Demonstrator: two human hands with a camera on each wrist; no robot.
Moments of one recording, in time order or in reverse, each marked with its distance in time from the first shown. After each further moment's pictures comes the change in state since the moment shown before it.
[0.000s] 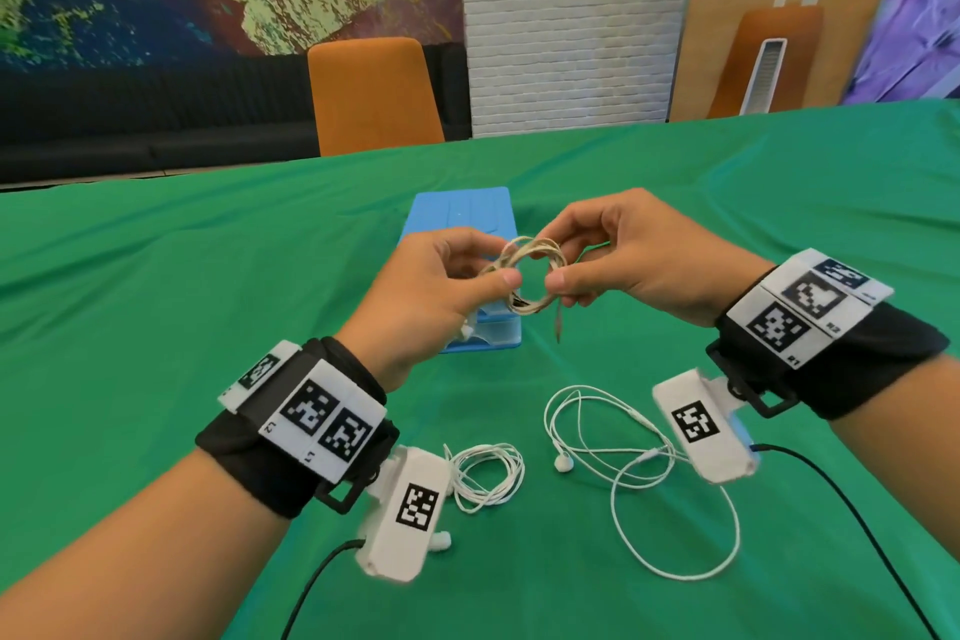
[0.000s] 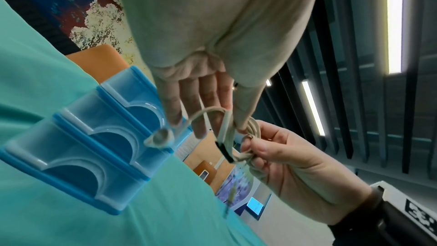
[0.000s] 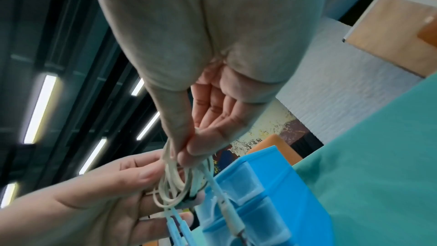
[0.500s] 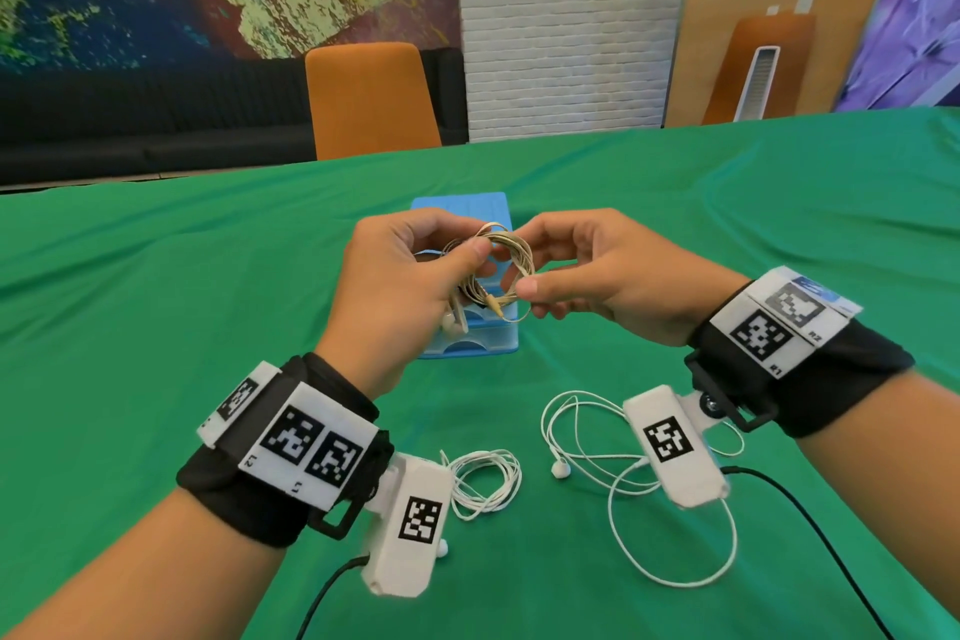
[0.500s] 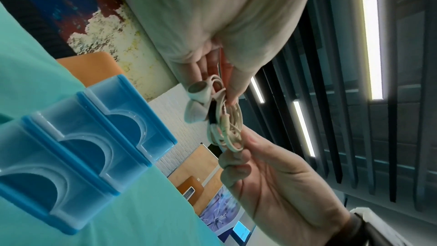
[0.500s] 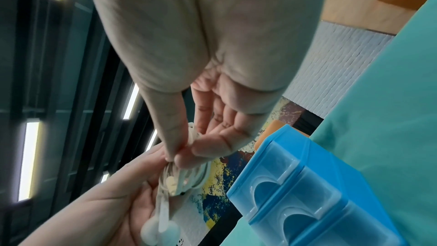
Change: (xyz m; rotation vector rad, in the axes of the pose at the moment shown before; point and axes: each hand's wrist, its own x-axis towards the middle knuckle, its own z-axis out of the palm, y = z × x) left_hand -0.007 0.012 -0.005 -0.056 0.208 0.197; right_hand 0.000 -0.005 0.019 0.162 -0.077 0.036
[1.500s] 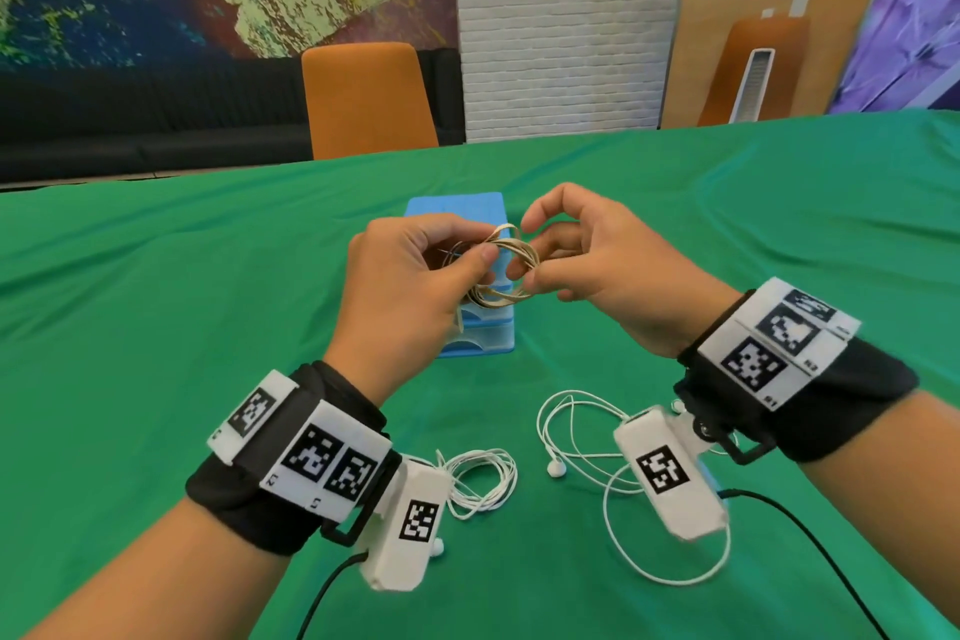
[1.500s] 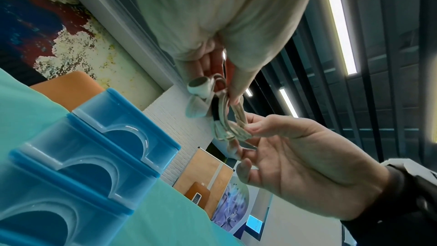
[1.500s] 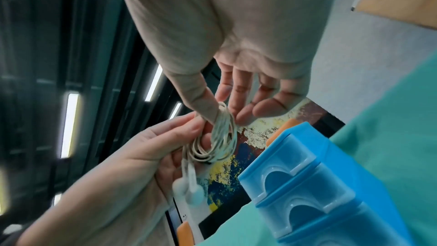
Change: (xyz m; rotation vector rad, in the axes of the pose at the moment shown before) left_hand -0.001 -0.004 0.004 0.134 0.001 0.115; right_hand -0.006 -0.013 0.014 -0.075 0.230 0.024
